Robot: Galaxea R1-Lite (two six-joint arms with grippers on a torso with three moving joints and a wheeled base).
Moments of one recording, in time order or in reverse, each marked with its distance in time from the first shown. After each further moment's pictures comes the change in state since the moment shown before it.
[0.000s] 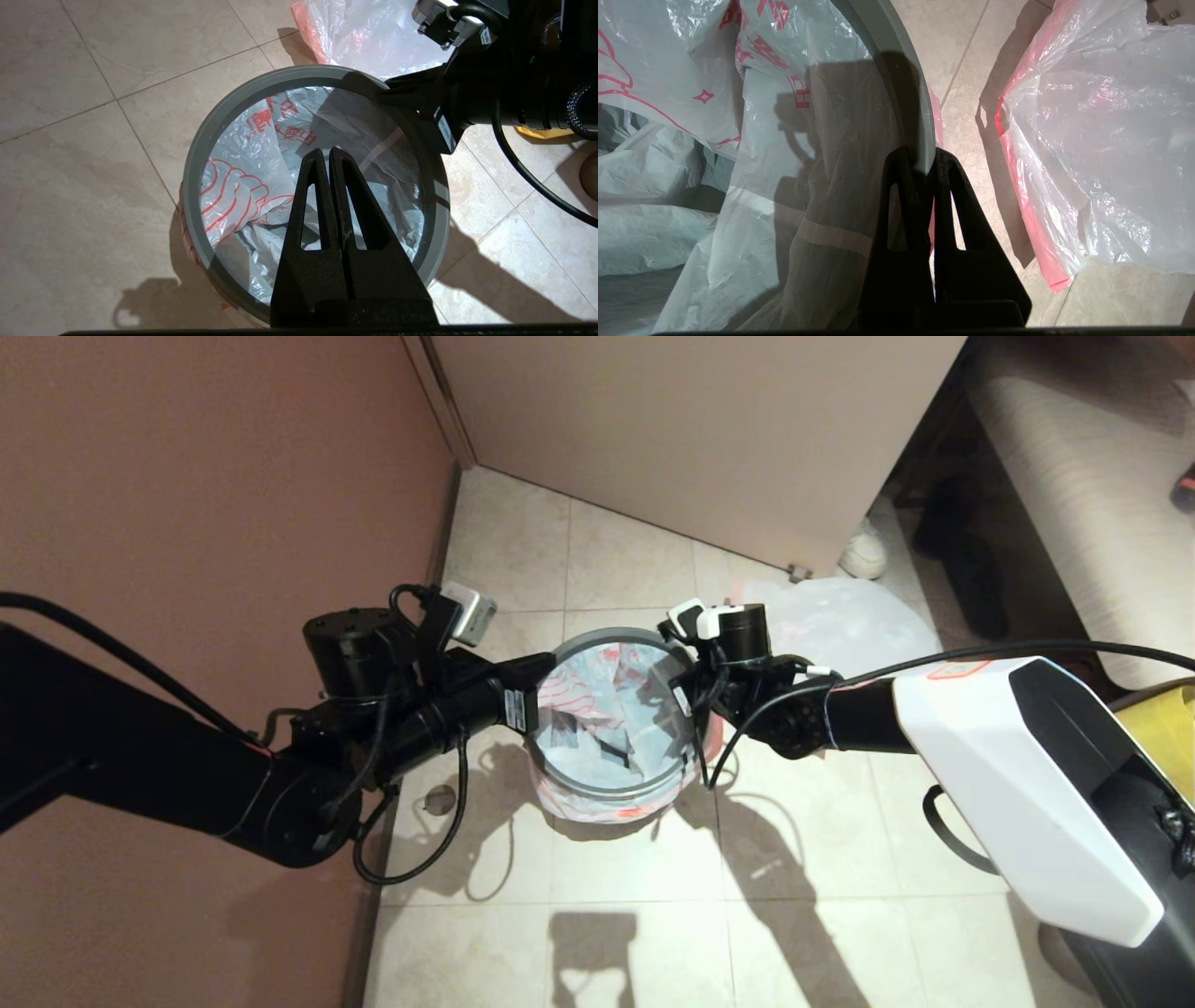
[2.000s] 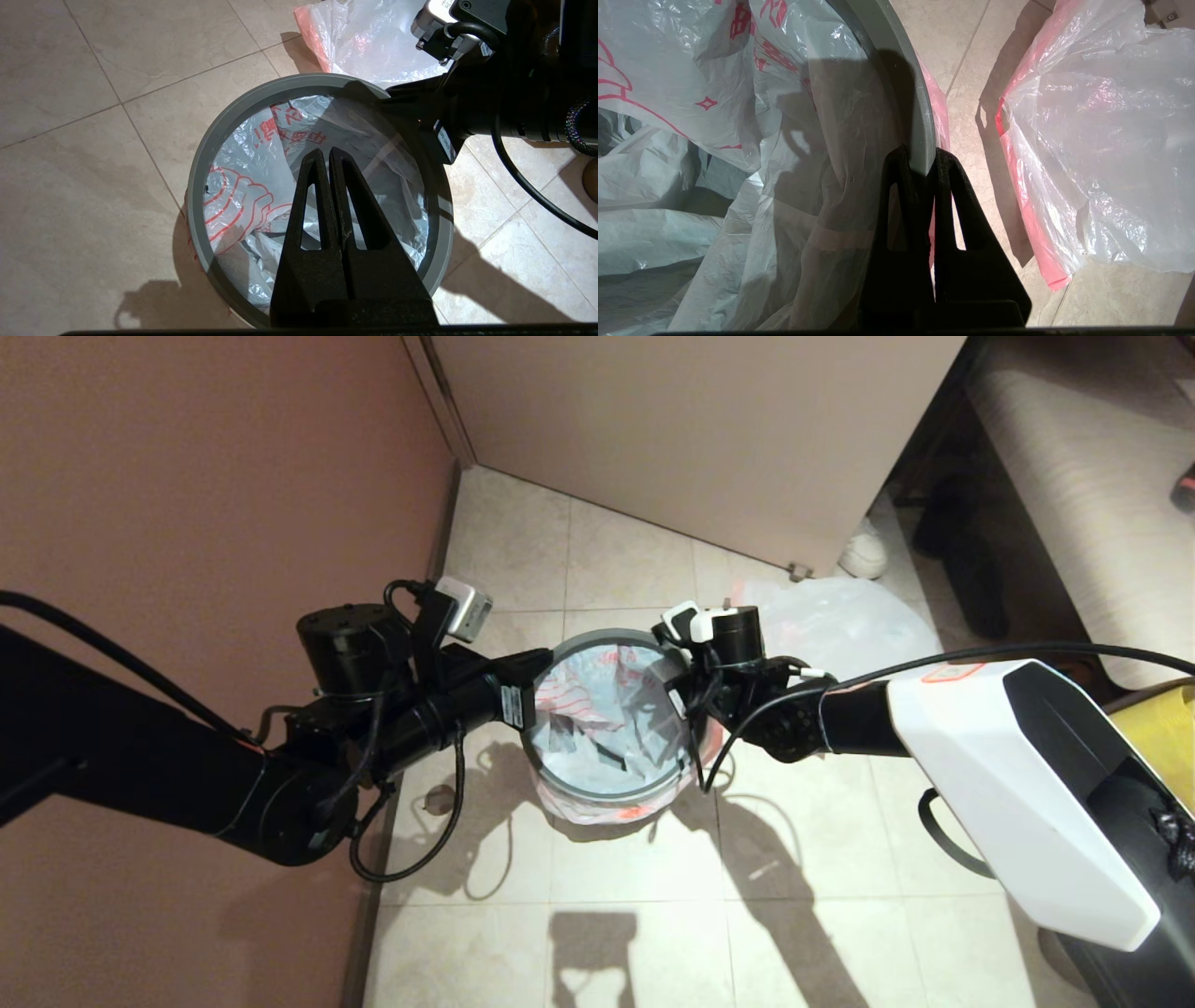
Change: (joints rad) left arm 0.003 -0.010 -0.001 0.000 0.001 0.000; right arm 0.013 0.002 -0.002 -0.002 -0.026 -0.009
